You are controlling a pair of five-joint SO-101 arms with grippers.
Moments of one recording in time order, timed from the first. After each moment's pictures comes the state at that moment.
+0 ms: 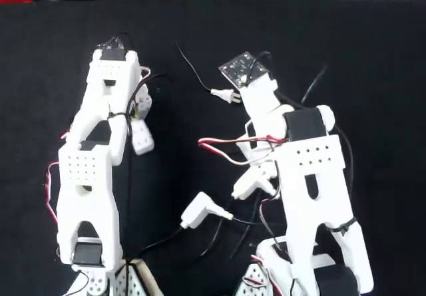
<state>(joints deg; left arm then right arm) -2.5 47.0 -35.2 89.6 25.9 -10.9 -29.4 22.6 90.0 20.3</state>
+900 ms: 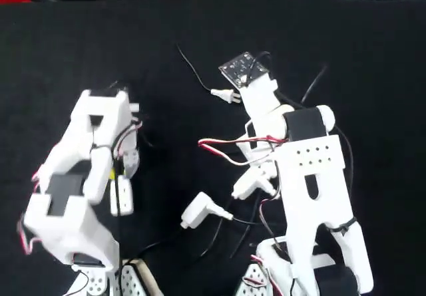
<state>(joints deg) -2.8 6.6 25.5 79.1 7.5 -10.9 -29.4 22.6 90.0 20.3</state>
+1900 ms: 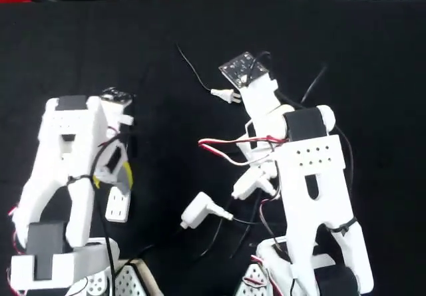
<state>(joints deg) -9.9 -12.9 28.7 93.2 -23.8 -10.9 -29.4 22.6 90.0 20.3</state>
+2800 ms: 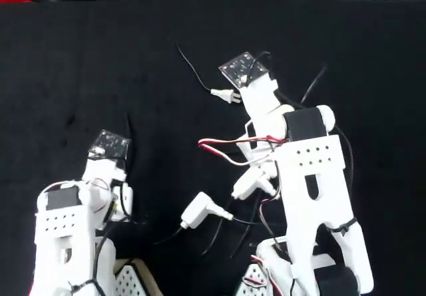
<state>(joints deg) -14.5 -60.6 77.7 66.8 -32.0 -10.9 -29.4 23.0 90.0 20.3</state>
